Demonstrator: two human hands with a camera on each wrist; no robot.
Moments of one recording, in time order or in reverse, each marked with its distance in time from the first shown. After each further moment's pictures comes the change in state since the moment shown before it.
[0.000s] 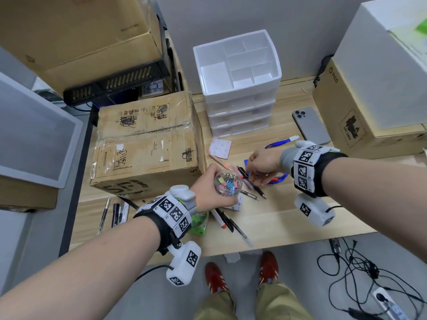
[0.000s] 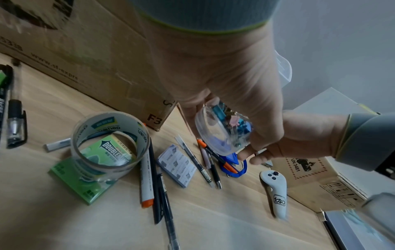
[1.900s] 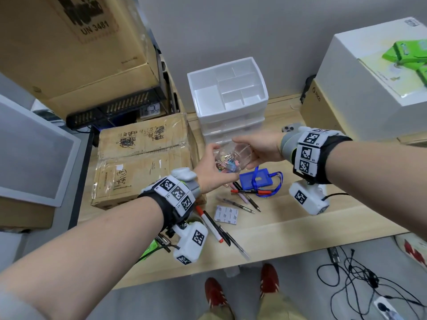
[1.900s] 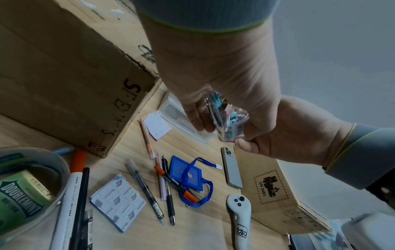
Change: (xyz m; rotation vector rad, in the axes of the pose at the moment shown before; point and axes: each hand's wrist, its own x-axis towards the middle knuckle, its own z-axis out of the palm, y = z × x) left_hand 0.032 0.080 -0.033 -0.019 0.115 0.043; right_hand -0.035 -0.045 -0.054 0.395 0.017 -0.180
